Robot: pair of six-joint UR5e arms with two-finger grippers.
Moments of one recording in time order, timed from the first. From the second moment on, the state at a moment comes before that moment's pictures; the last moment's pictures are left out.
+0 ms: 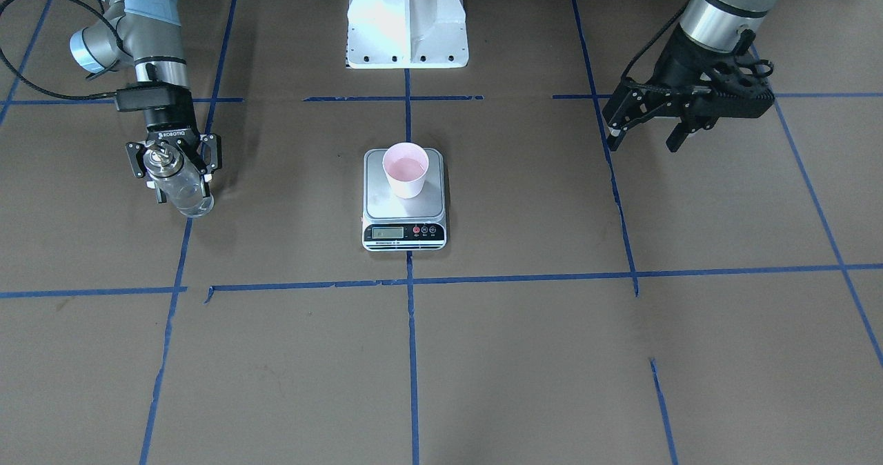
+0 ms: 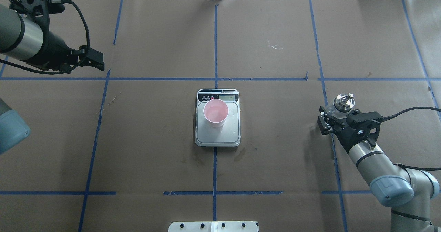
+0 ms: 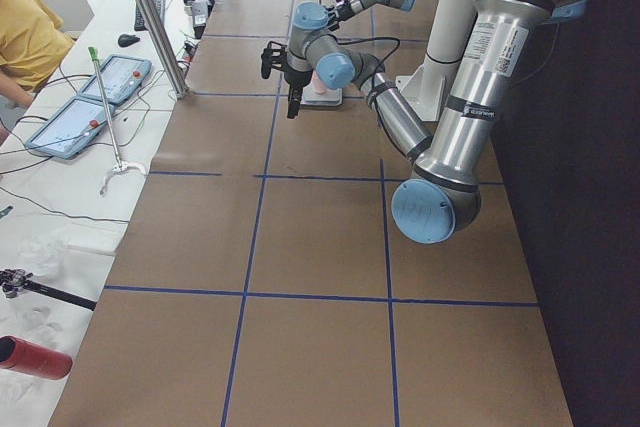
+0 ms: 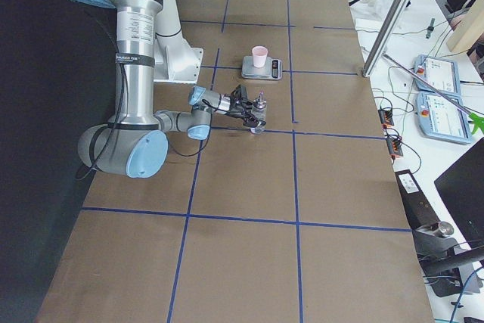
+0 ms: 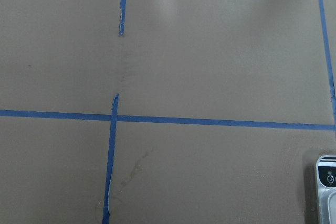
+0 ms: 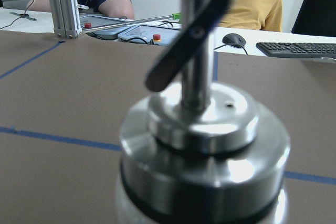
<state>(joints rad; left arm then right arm) -0.91 -1.88 -2.10 -1.58 -2.04 -1.02 0.26 -1.66 1.72 -0.47 0.74 1.05</state>
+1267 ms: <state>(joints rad) -0.90 -1.87 -2.10 -1.58 -2.04 -1.05 0.28 -1.31 1.97 -1.19 0.67 0.81</state>
